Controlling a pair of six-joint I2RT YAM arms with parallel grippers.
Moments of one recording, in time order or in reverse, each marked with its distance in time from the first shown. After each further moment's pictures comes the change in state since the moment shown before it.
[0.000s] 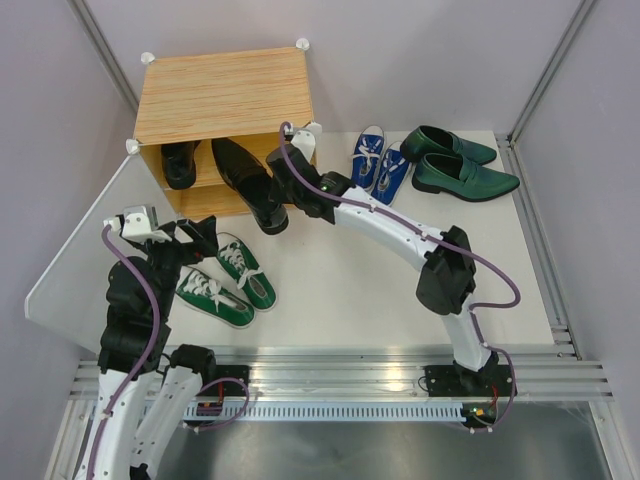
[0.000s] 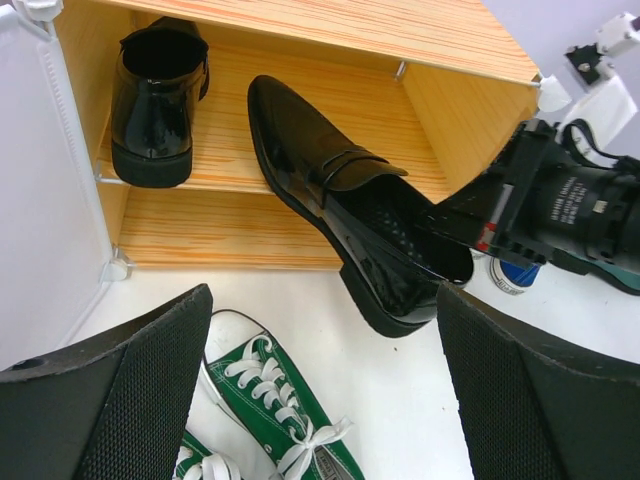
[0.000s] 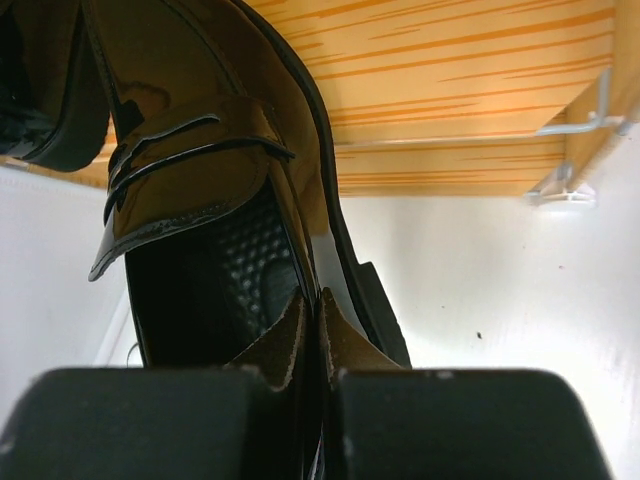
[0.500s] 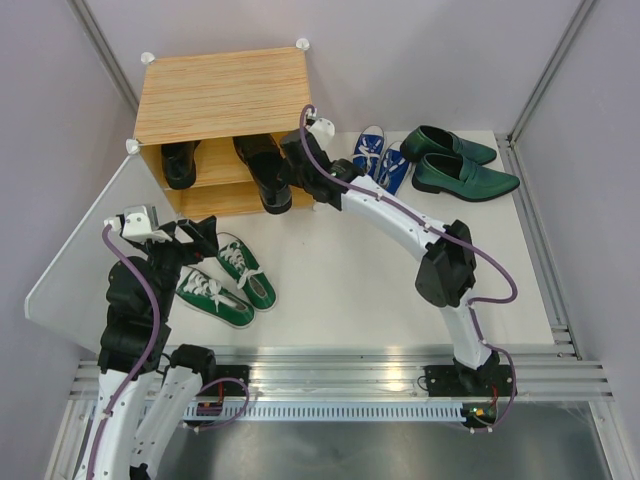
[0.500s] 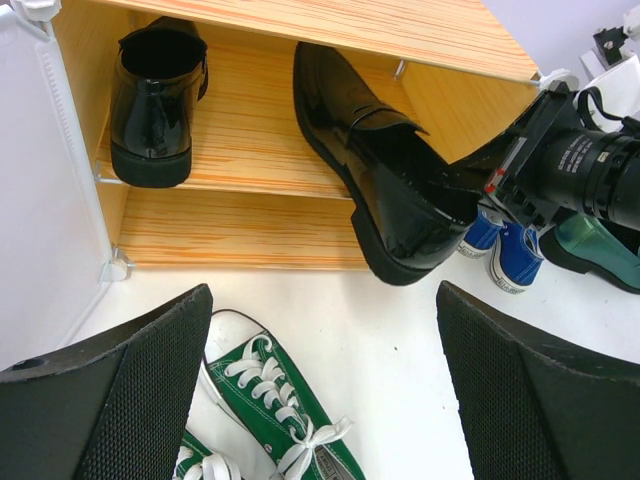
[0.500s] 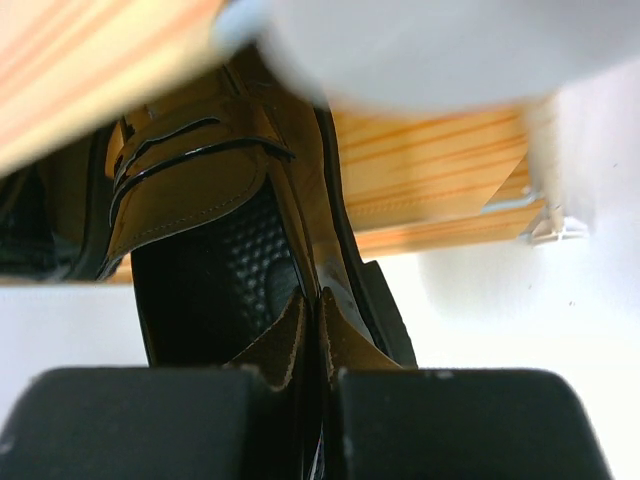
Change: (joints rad) left arm -0.005 0.000 0.000 -0.001 0.002 0.003; right arm -0.067 0.063 0.083 0.014 0.021 0.142
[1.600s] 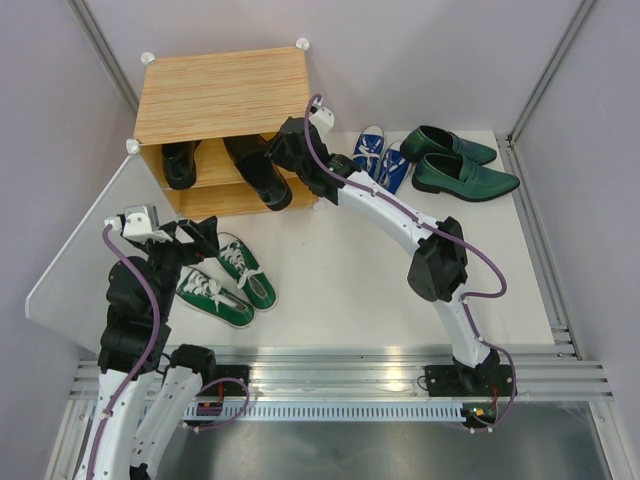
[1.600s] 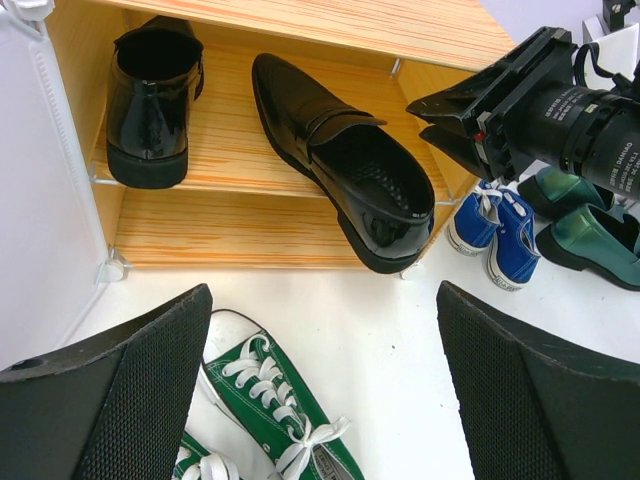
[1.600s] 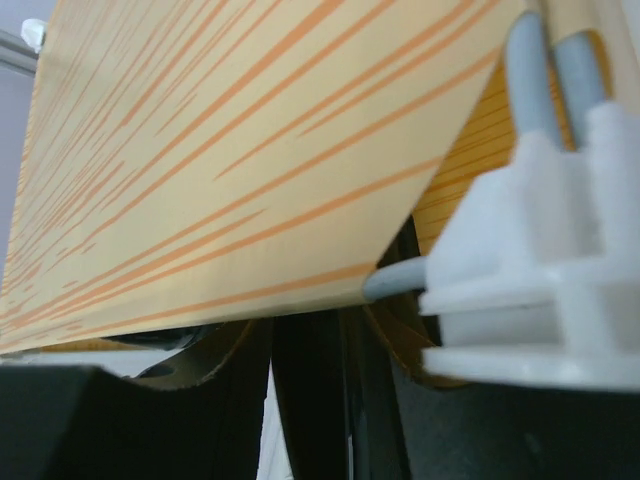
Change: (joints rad) left arm -0.001 0.000 0.000 0.000 0.010 0.000; right arm -0.039 0.078 0.089 0.182 -0.003 0.104
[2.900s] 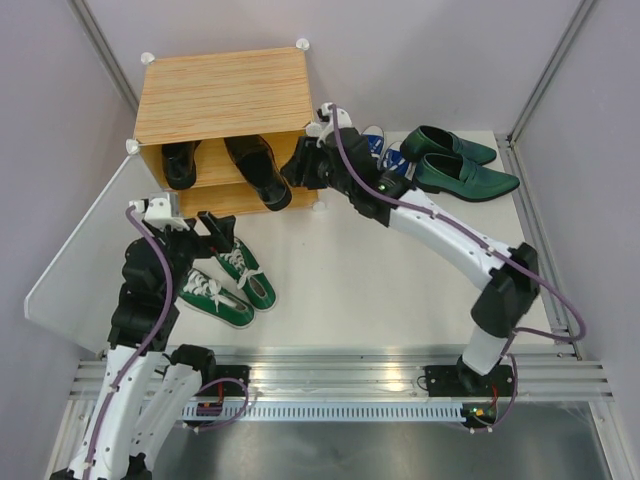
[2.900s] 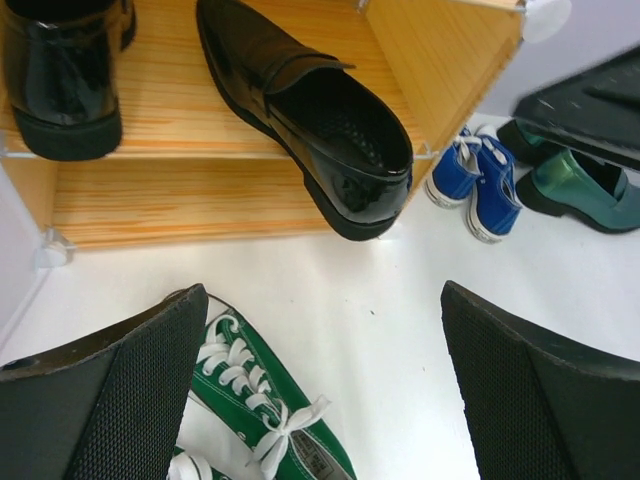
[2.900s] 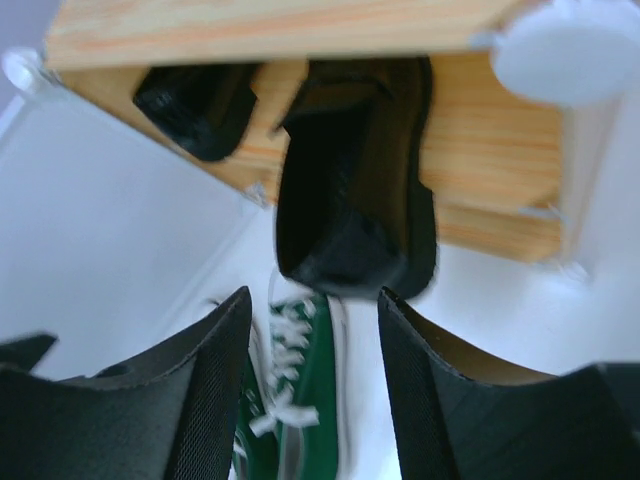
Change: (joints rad) left arm 0.000 0.111 -0.013 0.027 0.103 -0.014; right arm -0.013 -0.420 -0.436 0.068 -0.314 -0.392
